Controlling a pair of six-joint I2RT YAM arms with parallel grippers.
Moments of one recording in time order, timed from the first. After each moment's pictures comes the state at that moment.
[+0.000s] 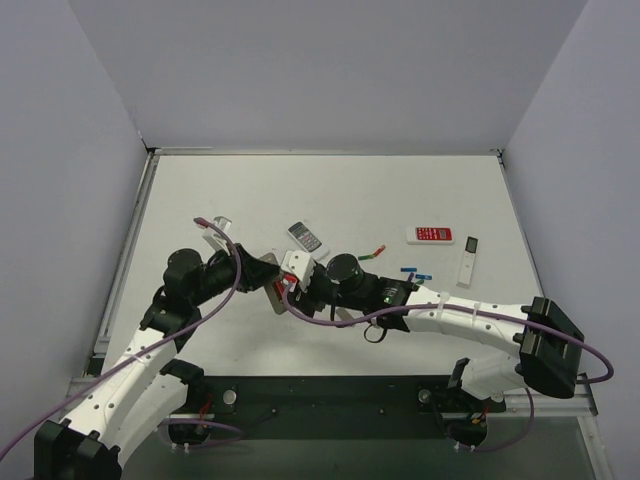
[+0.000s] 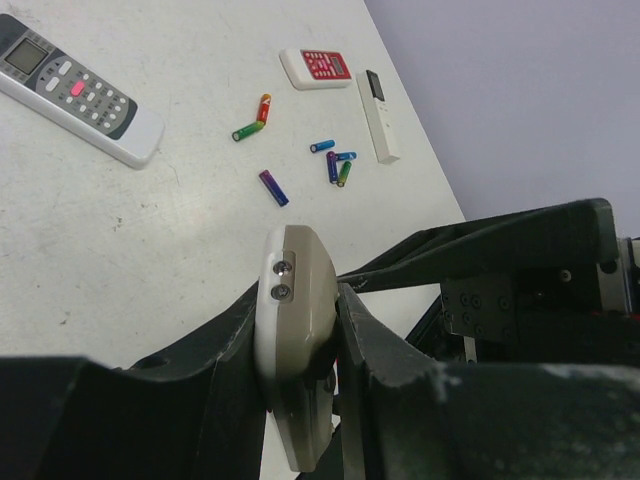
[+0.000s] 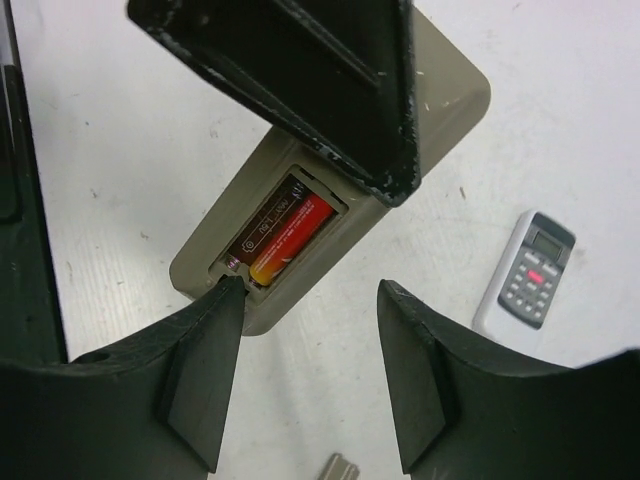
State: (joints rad) left arm -0.36 0.76 0.48 0.07 0.49 -0.71; right arm 1.08 1.36 0.84 0.14 -0.08 -0.29
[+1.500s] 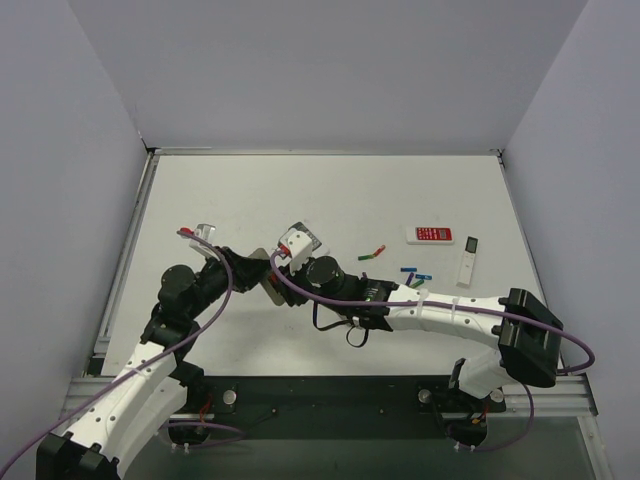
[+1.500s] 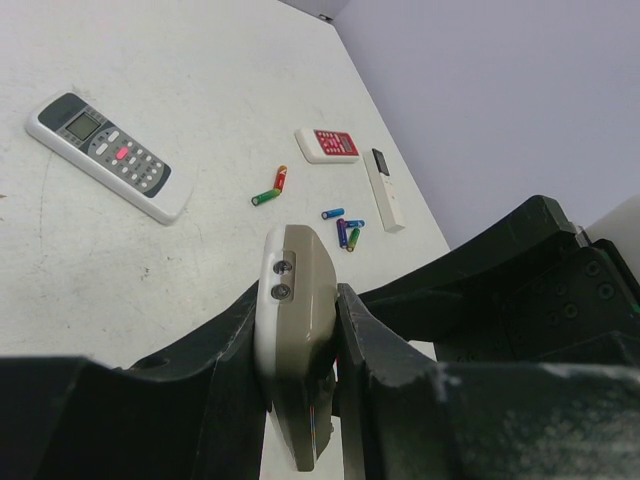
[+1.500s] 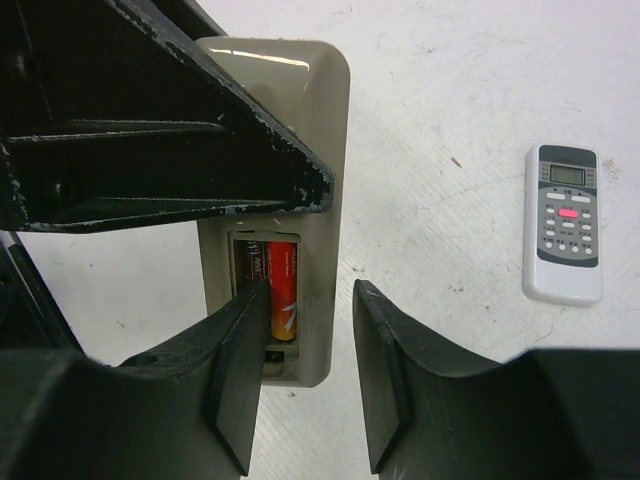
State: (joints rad) left arm -0.36 0.66 0.35 0.26 0.37 -0.78; right arm 1.14 1.47 0.94 0.16 0.23 0.15
